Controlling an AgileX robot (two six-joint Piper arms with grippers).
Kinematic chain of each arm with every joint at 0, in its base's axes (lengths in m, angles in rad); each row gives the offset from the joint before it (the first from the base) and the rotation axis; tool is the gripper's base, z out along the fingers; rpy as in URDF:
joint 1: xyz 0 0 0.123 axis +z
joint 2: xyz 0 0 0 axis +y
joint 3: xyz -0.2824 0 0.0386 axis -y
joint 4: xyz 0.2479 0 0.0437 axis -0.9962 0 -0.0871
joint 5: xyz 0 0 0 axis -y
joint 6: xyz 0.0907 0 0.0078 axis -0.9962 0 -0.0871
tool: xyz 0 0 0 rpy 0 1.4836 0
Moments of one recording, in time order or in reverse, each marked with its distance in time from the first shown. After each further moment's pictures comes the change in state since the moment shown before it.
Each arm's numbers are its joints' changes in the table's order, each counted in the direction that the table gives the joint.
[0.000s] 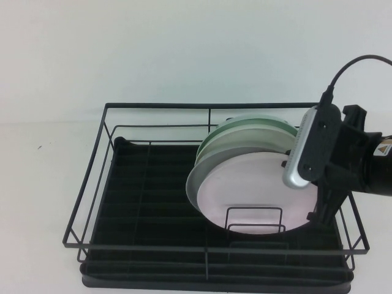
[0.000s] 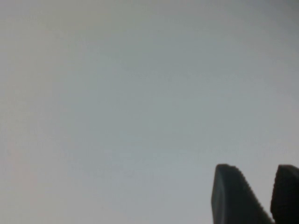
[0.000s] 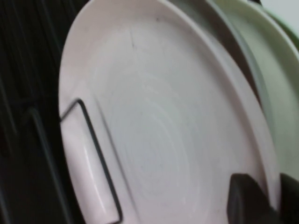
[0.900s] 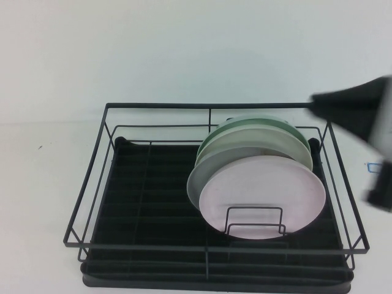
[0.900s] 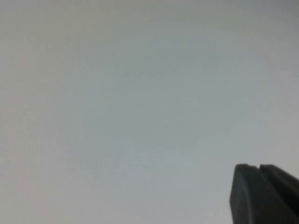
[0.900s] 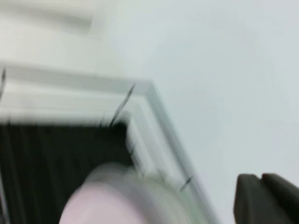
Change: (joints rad) right arm 0.036 -0.344 0.069 -0.164 -0.150 0.044; left arm 0.000 -0.074 0.000 -0.183 -0.061 0.029
